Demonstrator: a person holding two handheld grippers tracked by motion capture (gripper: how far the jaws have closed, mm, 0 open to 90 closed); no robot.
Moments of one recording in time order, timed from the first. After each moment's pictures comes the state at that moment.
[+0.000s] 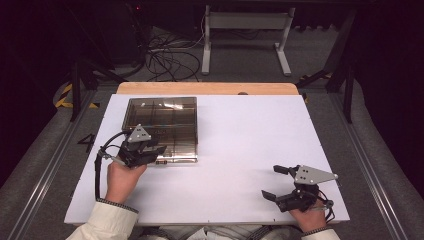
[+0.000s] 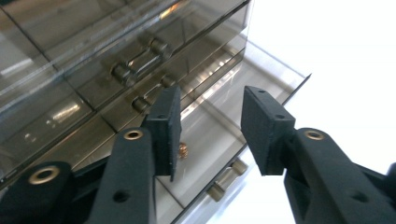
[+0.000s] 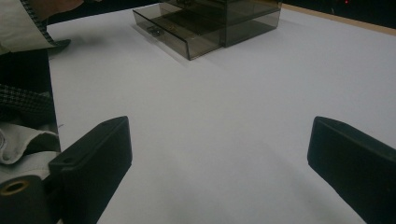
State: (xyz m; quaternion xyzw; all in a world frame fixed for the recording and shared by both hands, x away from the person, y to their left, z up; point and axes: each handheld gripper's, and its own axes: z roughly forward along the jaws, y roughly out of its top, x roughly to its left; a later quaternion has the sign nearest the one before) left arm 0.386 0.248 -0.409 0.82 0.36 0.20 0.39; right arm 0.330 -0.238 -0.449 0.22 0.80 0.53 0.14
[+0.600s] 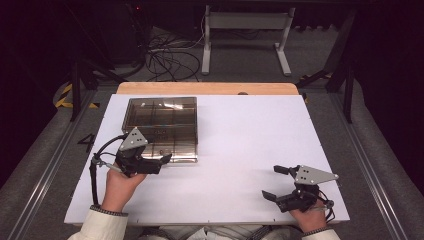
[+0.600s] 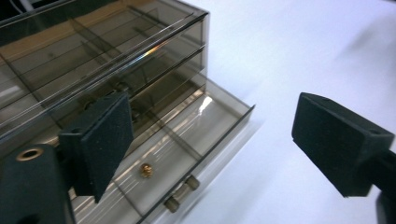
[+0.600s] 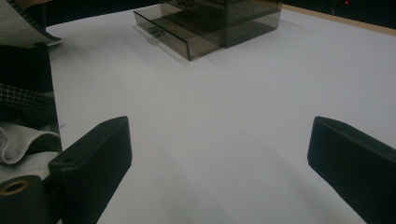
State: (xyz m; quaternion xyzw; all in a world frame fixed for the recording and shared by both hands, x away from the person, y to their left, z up) left arm 0.354 0.243 -0.390 0.80 0.33 0.21 0.45; right arm 0.329 -0.239 -0.449 0.22 0.80 0.53 0.14
